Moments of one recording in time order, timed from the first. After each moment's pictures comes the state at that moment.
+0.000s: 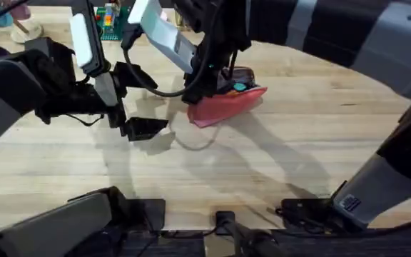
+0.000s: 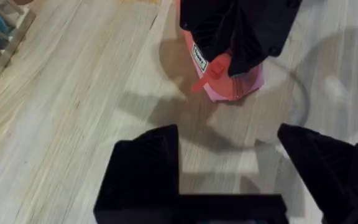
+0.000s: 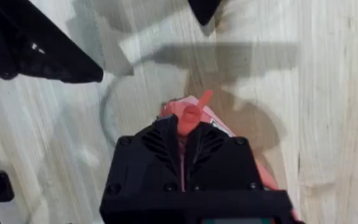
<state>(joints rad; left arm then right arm) 0.30 1.34 0.77 -0.87 0.96 1.51 0.73 1.94 1.67 -1.01 -0.27 -0.63</state>
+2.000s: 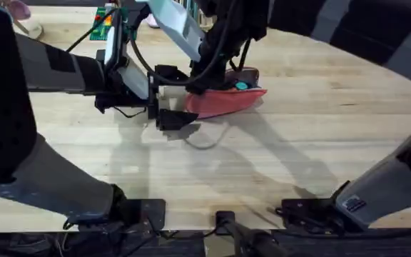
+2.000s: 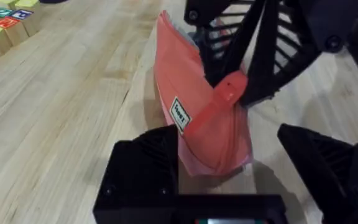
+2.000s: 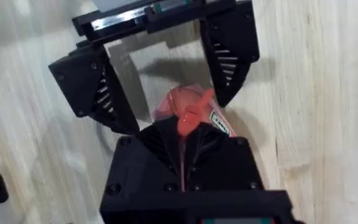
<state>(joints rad) 0.09 1.78 0.77 -0.42 1.35 1.35 0.70 1.88 1.67 -1.01 -0.26 -0.63</state>
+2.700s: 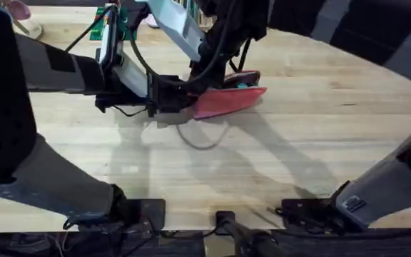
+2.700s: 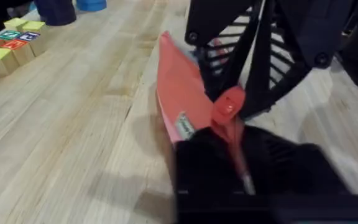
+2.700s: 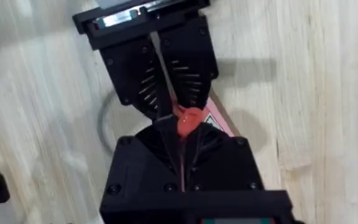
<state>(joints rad) 0.09 1.78 0.77 -0.39 1.41 1.33 0.70 1.88 1.67 -1.01 -0.27 -0.63</state>
